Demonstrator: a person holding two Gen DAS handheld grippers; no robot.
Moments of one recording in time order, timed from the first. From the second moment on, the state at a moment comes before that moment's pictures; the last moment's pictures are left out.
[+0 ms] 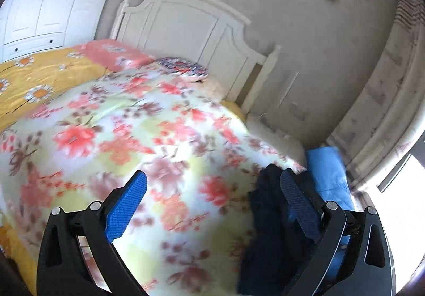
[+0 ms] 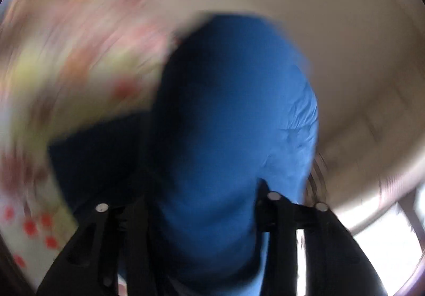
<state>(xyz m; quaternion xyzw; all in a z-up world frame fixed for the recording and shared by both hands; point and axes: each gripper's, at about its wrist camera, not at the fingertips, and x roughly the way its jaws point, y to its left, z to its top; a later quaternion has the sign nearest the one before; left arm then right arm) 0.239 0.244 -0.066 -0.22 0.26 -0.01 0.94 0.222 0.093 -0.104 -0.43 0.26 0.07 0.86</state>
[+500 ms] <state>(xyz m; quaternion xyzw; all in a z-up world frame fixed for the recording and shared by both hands) 0.344 0.045 0.014 0.05 0.32 -0.30 0.90 0.230 0.092 -0.097 -0.45 0.22 0.06 0.86</state>
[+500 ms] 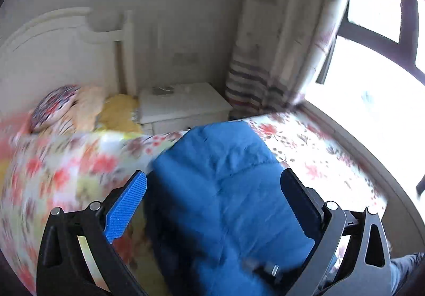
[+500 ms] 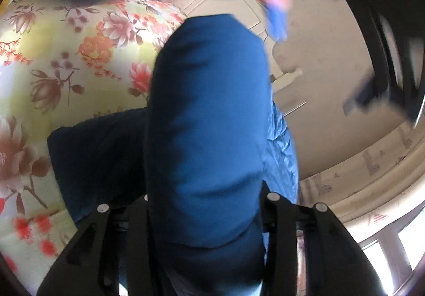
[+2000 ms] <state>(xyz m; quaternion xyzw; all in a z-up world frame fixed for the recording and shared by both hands) 0.422 0.044 -0.121 0.06 0.38 -0.12 0.92 0.243 0.032 -0.097 -0.22 0.28 0.28 0.89</state>
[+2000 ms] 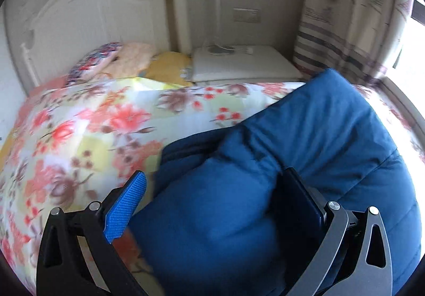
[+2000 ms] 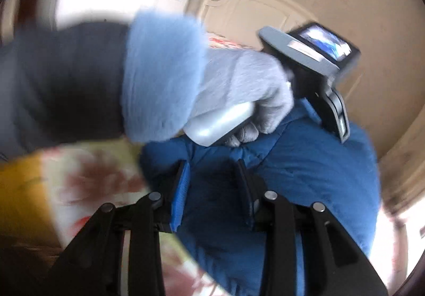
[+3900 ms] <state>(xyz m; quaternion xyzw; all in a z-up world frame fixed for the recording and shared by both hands) 0.241 0.103 -0.093 -0.01 0.29 -0.14 0.94 0.483 -0.030 -0.008 -0.16 0.37 0.28 0.87</state>
